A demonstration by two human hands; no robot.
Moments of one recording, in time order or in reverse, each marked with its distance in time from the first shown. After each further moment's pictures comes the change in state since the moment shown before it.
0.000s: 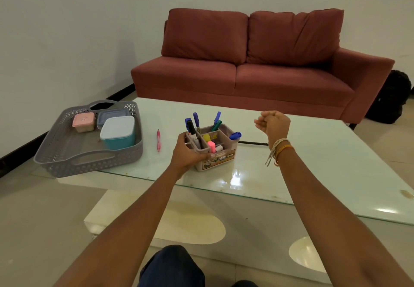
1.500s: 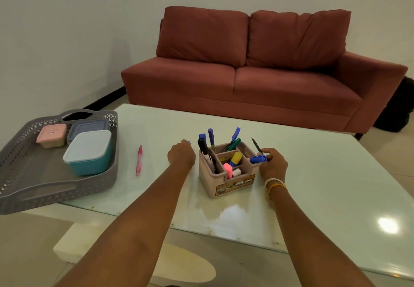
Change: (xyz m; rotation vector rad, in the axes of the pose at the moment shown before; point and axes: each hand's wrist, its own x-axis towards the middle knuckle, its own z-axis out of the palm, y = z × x) left_hand 0.130 -0.015 0.048 1.013 0.109 -0.202; right_hand 0.078 0.117 -0.025 -0.709 0.117 -0.143
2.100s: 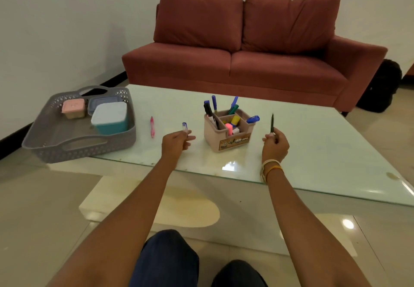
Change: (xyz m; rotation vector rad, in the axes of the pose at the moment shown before) left_hand -0.126 -0.070 -0.025 -1.257 -0.066 -0.018; right_hand -0.105 -0.022 -0.051 0.480 0.270 0.172
